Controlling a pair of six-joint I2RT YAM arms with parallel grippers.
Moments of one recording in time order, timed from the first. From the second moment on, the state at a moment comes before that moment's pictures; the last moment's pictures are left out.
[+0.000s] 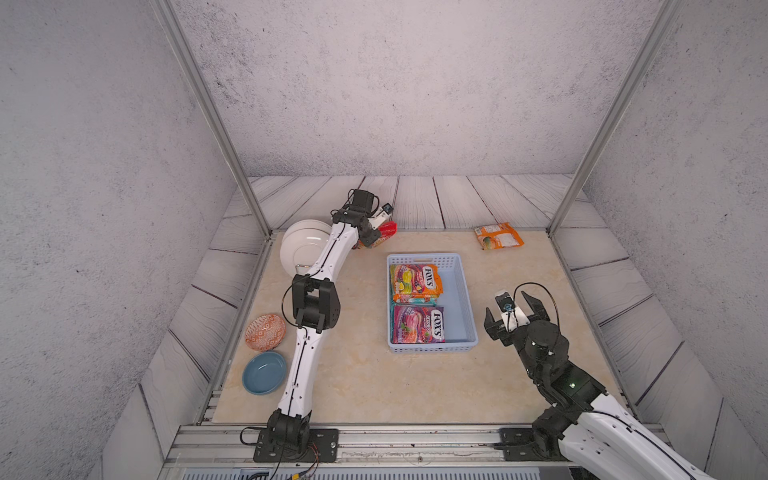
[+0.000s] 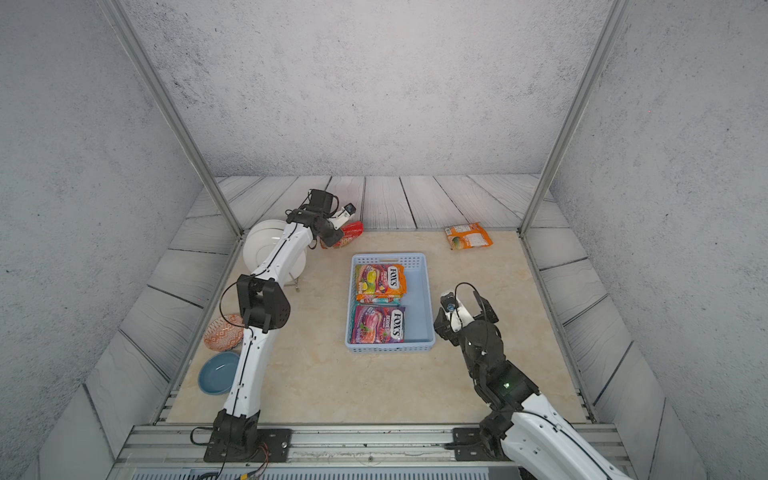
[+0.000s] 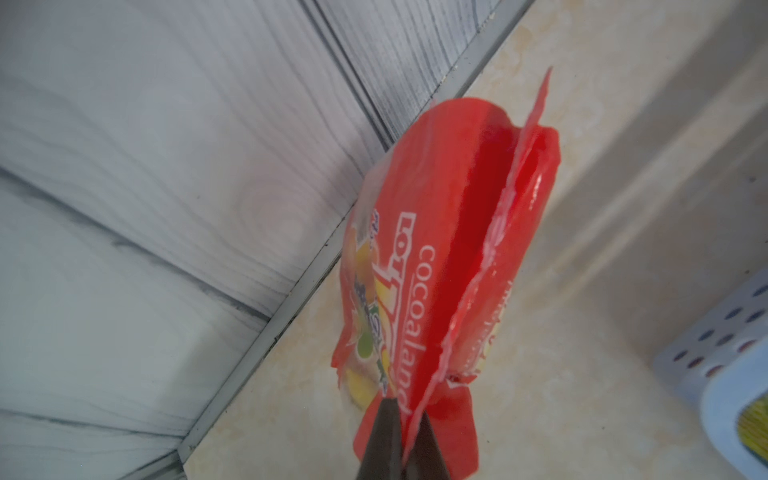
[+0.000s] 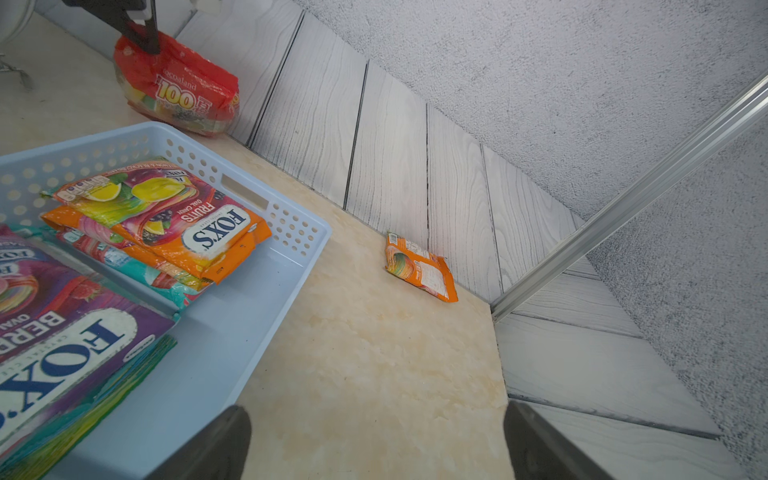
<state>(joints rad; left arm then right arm) -0.31 2.51 2.57 -0.92 -0.06 0.60 0.59 0.61 0.44 -0.08 0.47 -0.39</state>
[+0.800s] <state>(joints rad) -0.40 2.03 2.40 -1.03 0.01 -0.03 0.59 0.61 0.43 -0.08 0.46 -0.39</state>
